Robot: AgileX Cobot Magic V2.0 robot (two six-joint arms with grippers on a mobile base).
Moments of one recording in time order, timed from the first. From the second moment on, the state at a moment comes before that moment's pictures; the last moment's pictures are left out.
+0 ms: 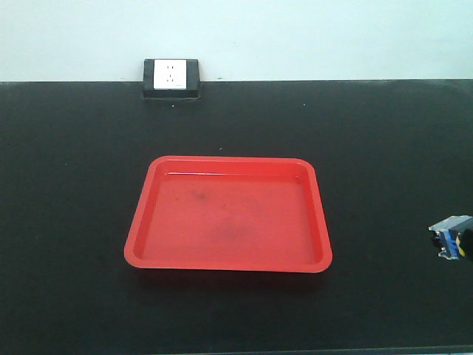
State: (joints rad) left arm -0.29 0.25 -0.57 0.10 0.85 -0.16; right arm 0.36 0.37 -0.50 -0.08 0.48 0.09
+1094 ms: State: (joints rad) left arm -0.29 0.25 -0.57 0.10 0.85 -0.16; right arm 0.36 0.37 -0.50 -0.08 0.48 0.09
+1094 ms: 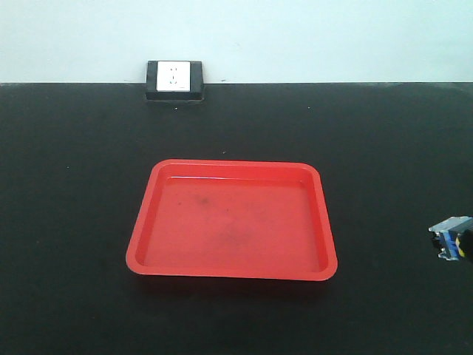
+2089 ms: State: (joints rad) left arm -0.29 0.69 -0.82 0.07 0.74 -0.15; right arm 0.36 0.37 -0.50 -0.08 0.48 0.09
